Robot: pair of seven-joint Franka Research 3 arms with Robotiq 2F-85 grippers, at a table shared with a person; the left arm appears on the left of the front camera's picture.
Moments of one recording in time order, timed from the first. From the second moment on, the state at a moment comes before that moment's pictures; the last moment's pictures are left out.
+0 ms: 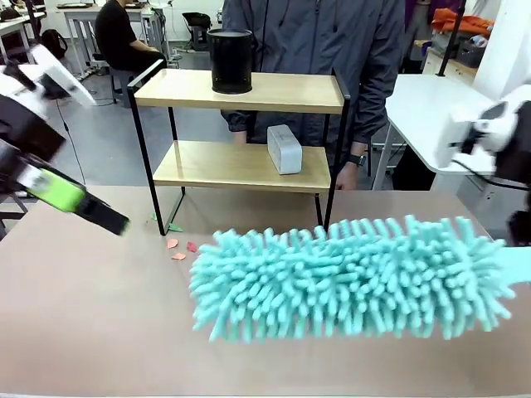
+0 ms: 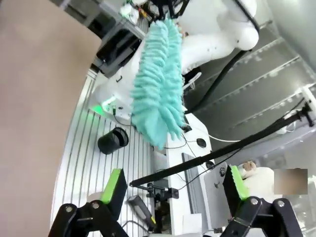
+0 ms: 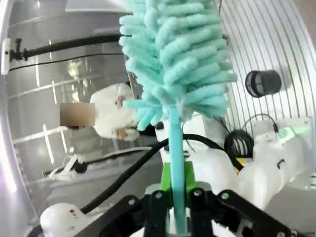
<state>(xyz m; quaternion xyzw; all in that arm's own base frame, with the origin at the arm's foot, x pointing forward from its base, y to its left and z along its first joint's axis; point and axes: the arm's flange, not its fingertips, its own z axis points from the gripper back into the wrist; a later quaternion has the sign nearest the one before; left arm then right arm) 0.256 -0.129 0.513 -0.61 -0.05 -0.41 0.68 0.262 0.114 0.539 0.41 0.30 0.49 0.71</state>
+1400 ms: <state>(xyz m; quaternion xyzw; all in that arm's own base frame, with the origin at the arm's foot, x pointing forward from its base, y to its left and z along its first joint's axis) 0.215 -0.266 0.437 -0.60 0.13 -0.46 0.64 0.306 0.148 0.497 0.42 0.31 0.54 0.66</state>
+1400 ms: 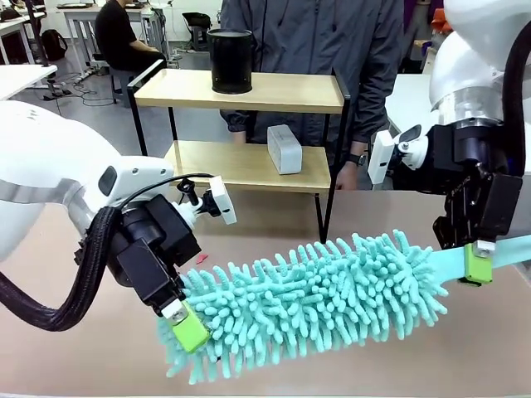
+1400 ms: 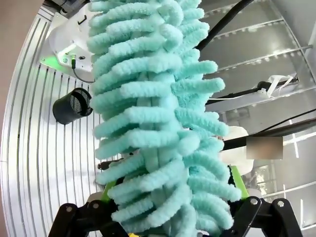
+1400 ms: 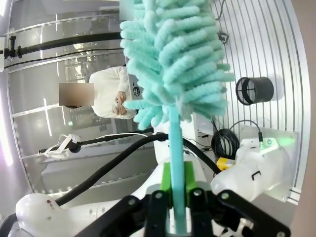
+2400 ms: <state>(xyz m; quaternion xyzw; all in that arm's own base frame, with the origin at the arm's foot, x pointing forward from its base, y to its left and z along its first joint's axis) 0.227 -0.262 0.438 -0.58 0.10 -0.46 0.66 0.305 0.148 0.496 0.42 0.31 0.53 0.66</state>
